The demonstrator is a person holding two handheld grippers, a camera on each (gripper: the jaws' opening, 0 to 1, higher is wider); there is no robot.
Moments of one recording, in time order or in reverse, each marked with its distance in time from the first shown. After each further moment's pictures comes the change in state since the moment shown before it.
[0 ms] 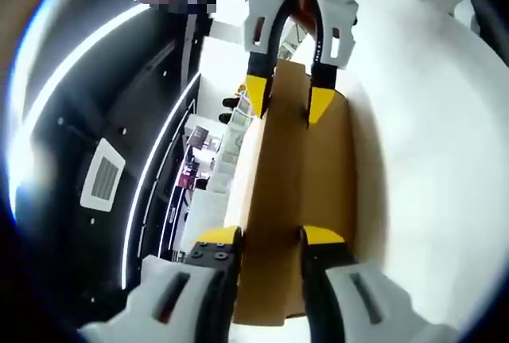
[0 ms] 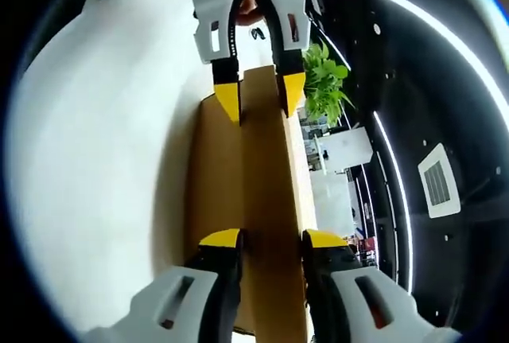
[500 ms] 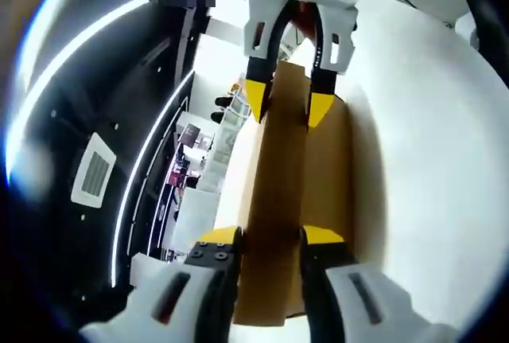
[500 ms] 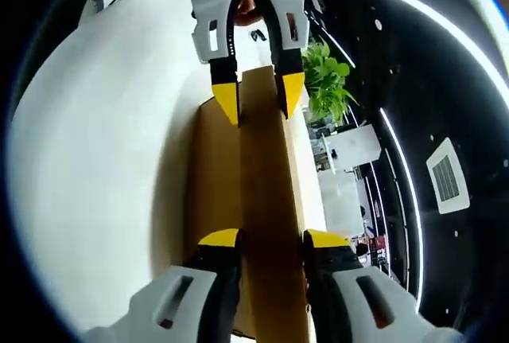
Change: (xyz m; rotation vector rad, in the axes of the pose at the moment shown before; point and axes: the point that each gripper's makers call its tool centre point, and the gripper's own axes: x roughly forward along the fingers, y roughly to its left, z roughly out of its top) left arm 0.001 0.003 0.000 -0.036 0.001 -0.062; right arm 0.004 -0.003 0.002 0.031 -0.011 0.052
